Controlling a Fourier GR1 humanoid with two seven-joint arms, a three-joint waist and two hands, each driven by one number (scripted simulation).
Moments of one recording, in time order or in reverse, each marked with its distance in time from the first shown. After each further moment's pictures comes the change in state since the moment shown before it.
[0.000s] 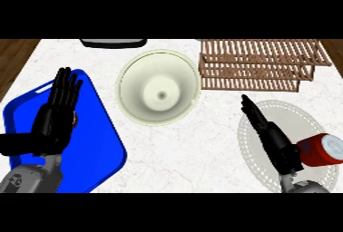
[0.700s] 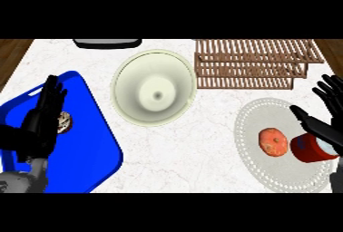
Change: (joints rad) left arm 0.050 0.069 0.025 -0.005 -0.090 0.075 0.170; right arm -0.021 0.005 -0.479 0.045 -0.206 -0.135 -0.090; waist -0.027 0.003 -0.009
